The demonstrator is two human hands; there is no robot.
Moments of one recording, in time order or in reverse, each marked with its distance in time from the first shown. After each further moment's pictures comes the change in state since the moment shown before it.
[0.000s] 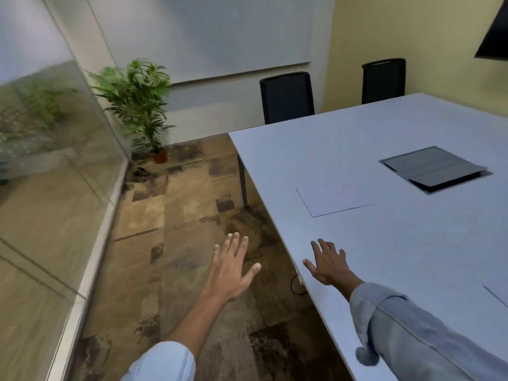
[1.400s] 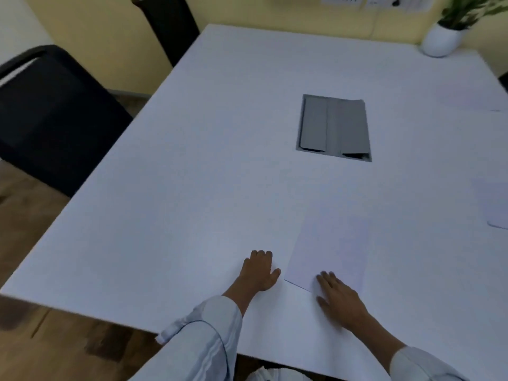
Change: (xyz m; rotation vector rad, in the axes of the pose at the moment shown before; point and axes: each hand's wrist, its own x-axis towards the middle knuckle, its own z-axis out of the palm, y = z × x) left_hand 0.739 0.023 0.130 0.111 -0.806 0.956; right_hand 0.418 0.001 -0.008 0.534 -0.091 0.936
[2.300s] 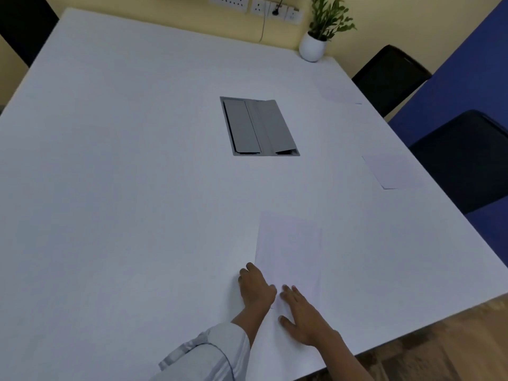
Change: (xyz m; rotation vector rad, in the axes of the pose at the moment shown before) left_hand 0.030 0.004 0.012 -0.392 0.016 -0.068; right_hand -0.004 -0.120 0.035 0.257 0.028 0.293
